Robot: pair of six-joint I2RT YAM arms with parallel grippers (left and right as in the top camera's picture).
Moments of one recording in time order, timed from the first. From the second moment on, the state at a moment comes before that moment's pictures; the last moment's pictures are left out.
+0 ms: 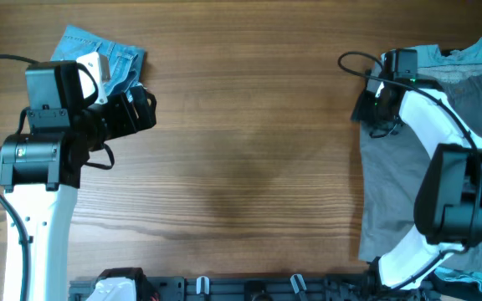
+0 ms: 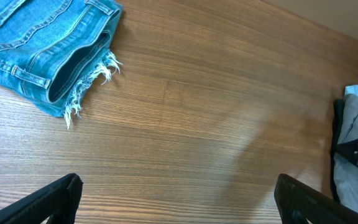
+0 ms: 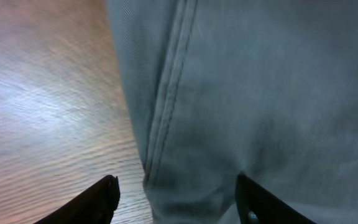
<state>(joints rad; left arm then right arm) 0.02 1.22 1.33 -0.99 0.21 -0.27 -0.08 1.91 1.24 -0.66 0.03 0.26</state>
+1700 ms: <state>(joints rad) 0.02 1.22 1.33 -0.98 0.21 -0.27 -0.07 1.81 1.28 -0.67 -0.08 0.13</state>
